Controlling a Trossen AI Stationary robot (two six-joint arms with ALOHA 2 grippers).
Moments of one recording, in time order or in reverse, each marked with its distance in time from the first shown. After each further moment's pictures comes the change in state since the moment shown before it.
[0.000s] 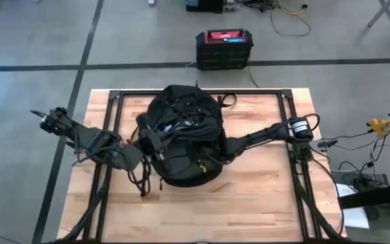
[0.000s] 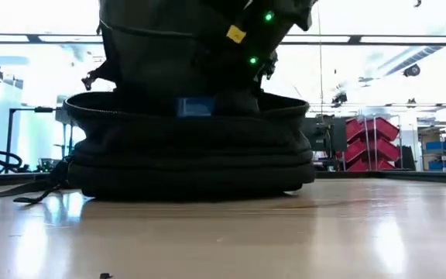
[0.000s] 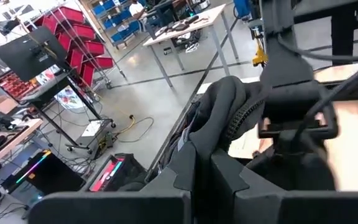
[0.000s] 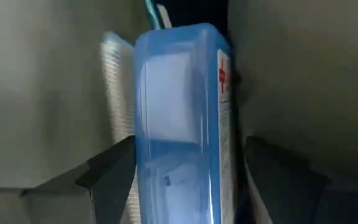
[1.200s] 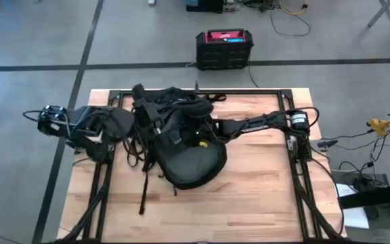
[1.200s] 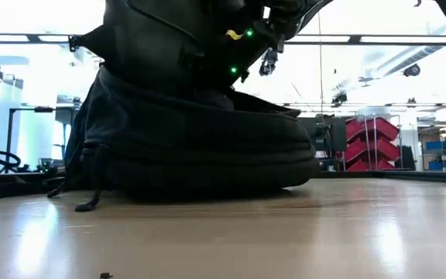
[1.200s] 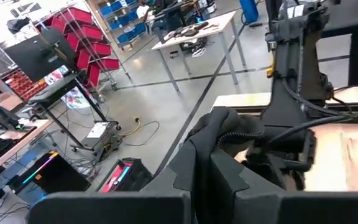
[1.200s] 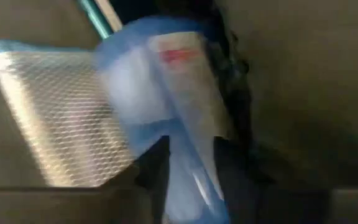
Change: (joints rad) left arm 0.210 -0.006 0.203 -0.070 0.151 0.121; right arm -0.160 0.003 0.001 0.253 -0.383 -0.247
